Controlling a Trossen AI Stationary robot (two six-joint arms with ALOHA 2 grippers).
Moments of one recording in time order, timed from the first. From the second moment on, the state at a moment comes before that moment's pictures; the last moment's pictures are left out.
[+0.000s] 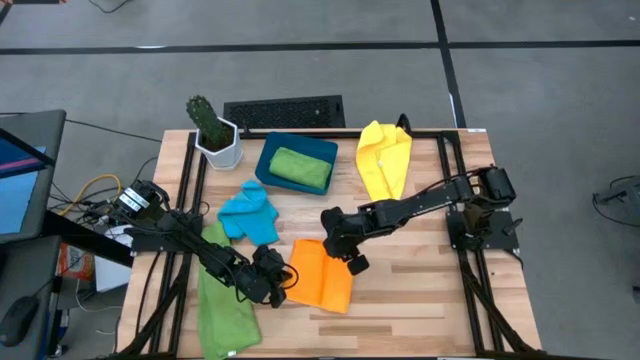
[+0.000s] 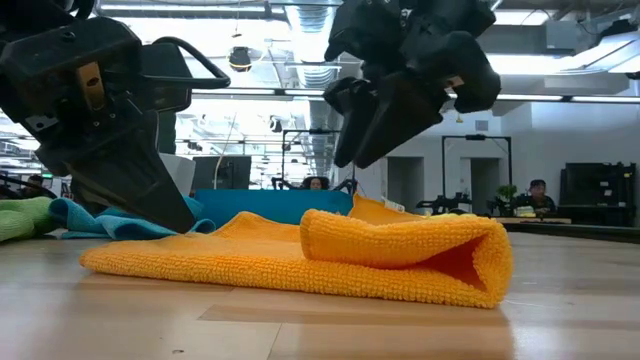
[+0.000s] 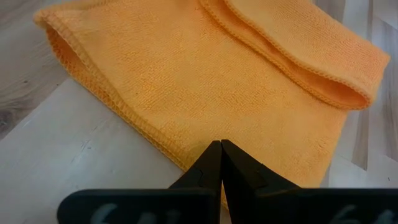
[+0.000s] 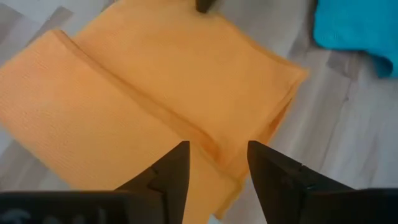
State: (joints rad) left arm -0.59 1.71 0.68 0.17 -0.51 -0.99; right arm 0.17 1.82 1.21 -0.38 -0.10 -0.42
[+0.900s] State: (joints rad) left arm -0.59 1.71 0.68 0.15 -0.51 -1.08; right arm 0.13 1.92 1.21 -0.33 -0.16 -0.50
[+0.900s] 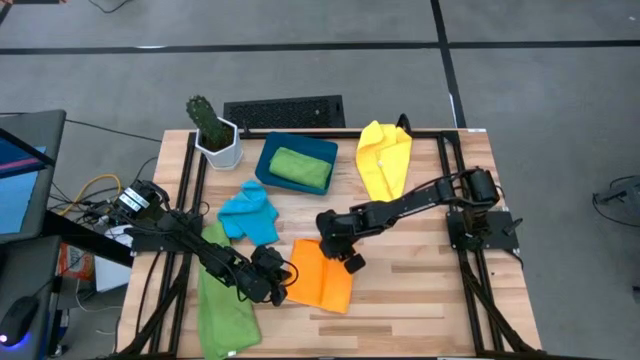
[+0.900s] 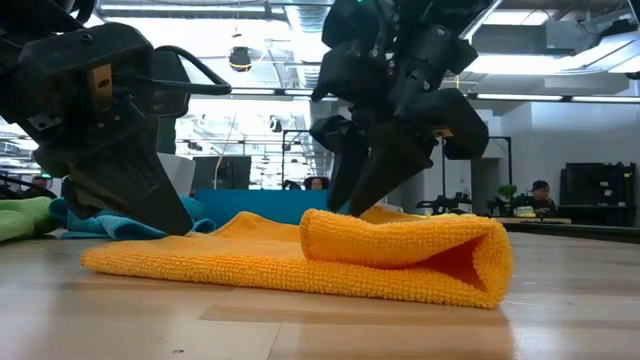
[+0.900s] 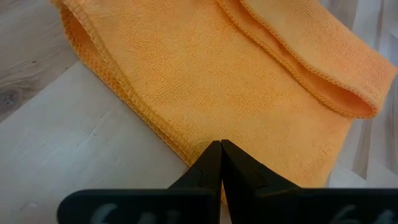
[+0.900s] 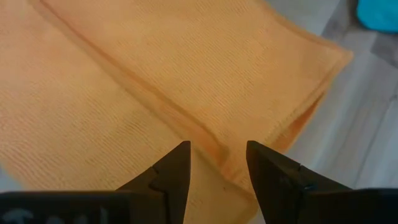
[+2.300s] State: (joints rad) left arm -0.59 1.71 0.68 0.14 -0.51 -1.09; right arm 0.11 1.96 1.21 -0.32 -0.21 -0.53
